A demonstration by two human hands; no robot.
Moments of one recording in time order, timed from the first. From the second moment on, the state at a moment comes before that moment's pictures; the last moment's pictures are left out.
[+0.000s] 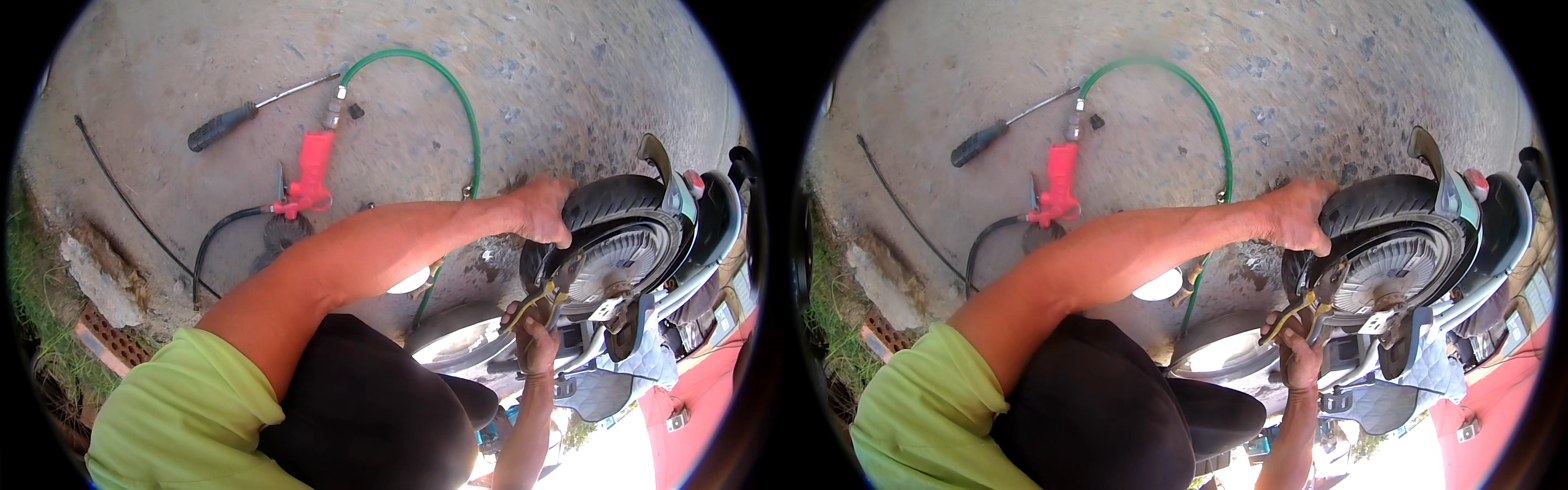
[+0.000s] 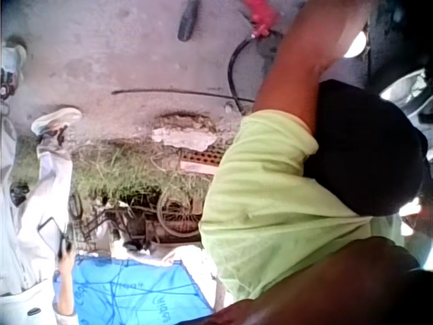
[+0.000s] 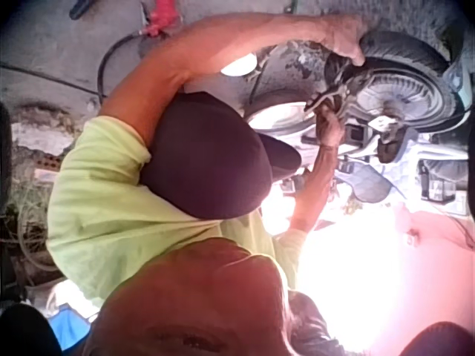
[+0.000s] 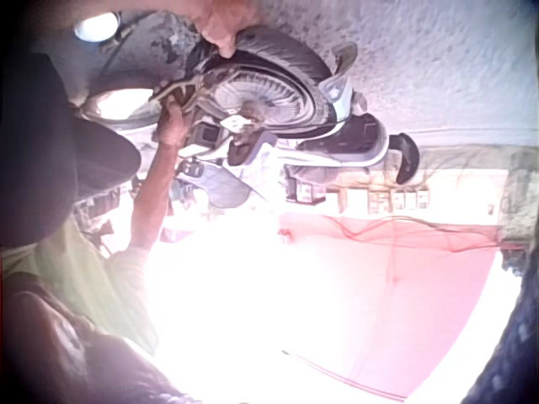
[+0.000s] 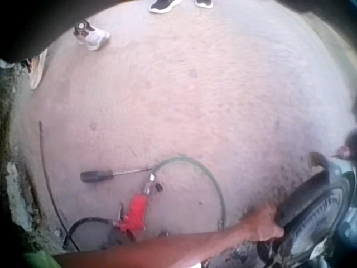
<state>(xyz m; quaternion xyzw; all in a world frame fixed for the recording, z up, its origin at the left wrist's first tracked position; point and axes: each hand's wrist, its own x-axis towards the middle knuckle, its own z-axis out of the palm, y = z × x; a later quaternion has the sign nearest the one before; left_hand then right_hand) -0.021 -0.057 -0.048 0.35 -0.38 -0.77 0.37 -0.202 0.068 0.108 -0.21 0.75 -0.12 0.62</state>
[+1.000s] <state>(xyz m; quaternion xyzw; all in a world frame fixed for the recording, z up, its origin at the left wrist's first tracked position) -0.012 -0.063 -0.047 0.33 -0.38 -0.79 0.35 -0.185 0.062 0.118 -0.09 0.67 -0.17 0.72</state>
